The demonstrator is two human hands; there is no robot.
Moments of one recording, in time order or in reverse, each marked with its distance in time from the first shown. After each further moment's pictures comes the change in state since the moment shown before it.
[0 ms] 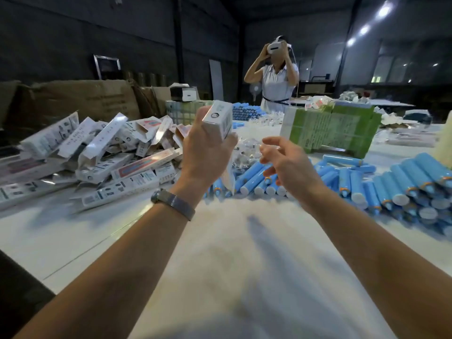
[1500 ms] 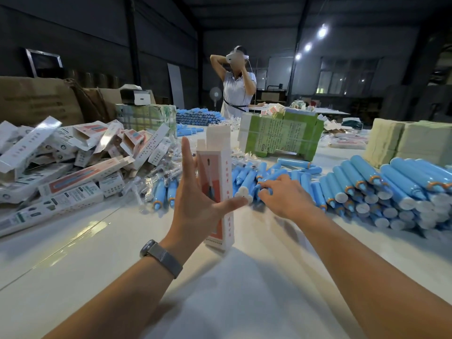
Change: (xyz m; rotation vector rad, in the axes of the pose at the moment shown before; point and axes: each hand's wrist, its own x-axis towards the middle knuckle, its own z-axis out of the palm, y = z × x) left_hand -0.077 -0.005 0.047 -0.308 -0.296 -0.086; right_hand 0.017 0.097 -0.065 -0.995 -0.072 0.280
